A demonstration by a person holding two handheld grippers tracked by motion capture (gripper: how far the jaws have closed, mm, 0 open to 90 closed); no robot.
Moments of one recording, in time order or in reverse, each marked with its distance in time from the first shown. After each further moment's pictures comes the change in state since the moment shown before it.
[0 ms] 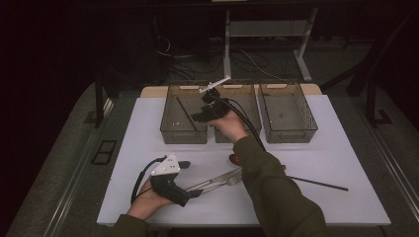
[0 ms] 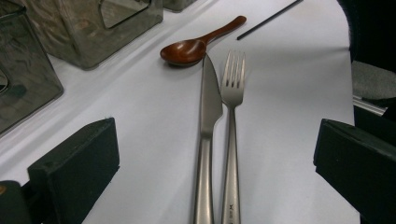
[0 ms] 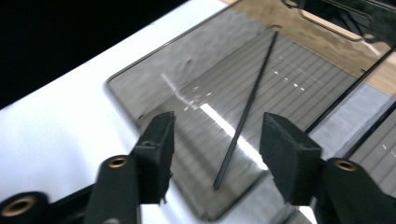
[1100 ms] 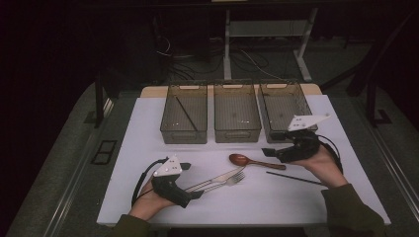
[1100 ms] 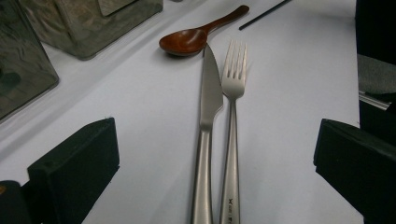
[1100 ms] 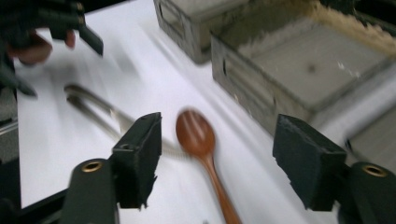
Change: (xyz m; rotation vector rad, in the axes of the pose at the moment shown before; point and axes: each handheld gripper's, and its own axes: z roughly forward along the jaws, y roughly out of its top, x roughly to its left) left arm -0.001 -0.002 0.003 0.039 0.007 0.005; right arm -0.043 -0.167 -0.172 -0.100 0.045 -0.106
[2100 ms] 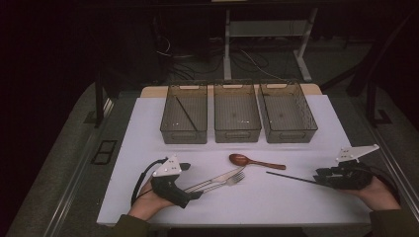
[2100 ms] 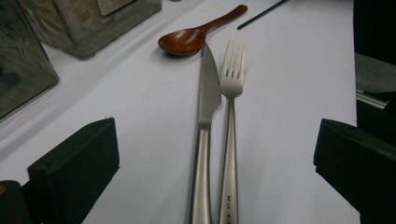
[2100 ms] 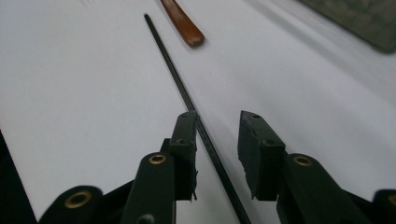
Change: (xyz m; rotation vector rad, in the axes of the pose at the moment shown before) left arm 0.000 0.000 -0.003 0.004 -0.004 0.004; right arm -0.034 -0.124 -0.073 0.235 -0.090 0.104
